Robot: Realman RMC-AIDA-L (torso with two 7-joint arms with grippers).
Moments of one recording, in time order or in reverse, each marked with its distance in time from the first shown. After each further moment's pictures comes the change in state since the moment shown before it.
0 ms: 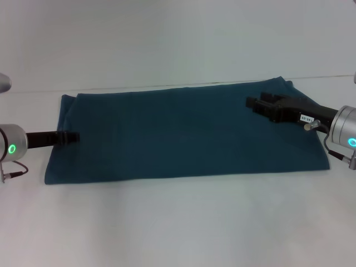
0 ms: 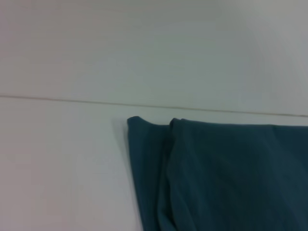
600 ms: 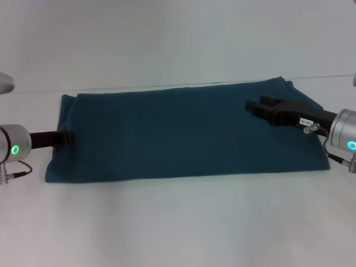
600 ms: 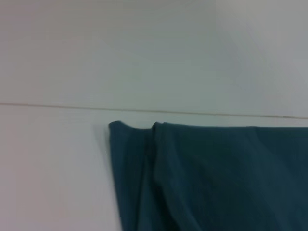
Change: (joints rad) left arm -0.001 -0.001 -0.008 -0.014 -0.057 0.012 0.079; right arm -0.006 -0.002 -0.013 0.009 0.001 0.003 0.013
